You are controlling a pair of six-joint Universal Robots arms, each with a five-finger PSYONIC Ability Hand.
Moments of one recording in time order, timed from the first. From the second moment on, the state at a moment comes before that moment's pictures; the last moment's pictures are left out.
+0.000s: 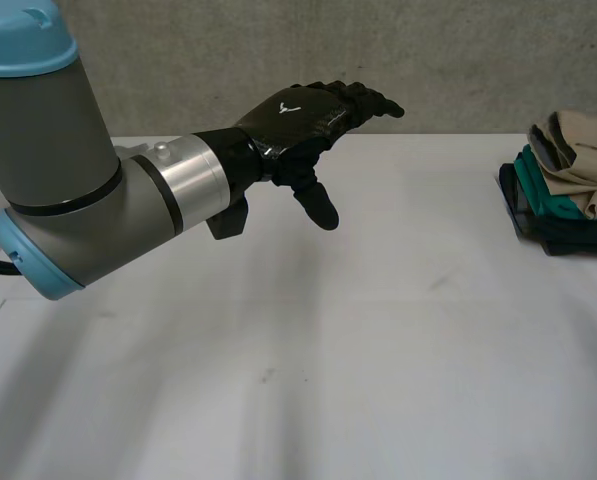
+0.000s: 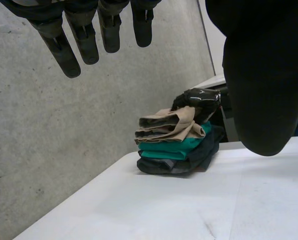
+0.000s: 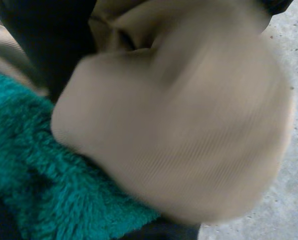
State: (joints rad) left arm 4.17 -2.03 -1.00 3.00 -0.98 3.16; right arm 1.16 -0.53 0.81 -0.56 0.69 3.04; left_hand 0.19 0.21 0.21 0.20 0.05; right_hand 0.49 0.51 0.54 0.58 0.41
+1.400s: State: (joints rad) left arm 4.70 -2.54 -0.73 3.28 -1.16 3.54; right arm 1.75 -1.26 1.78 -0.31 1.22 2.49; left_hand 0.28 0.27 0.27 0.27 0.09; right_hand 0.23 0.21 0.21 0.22 0.05
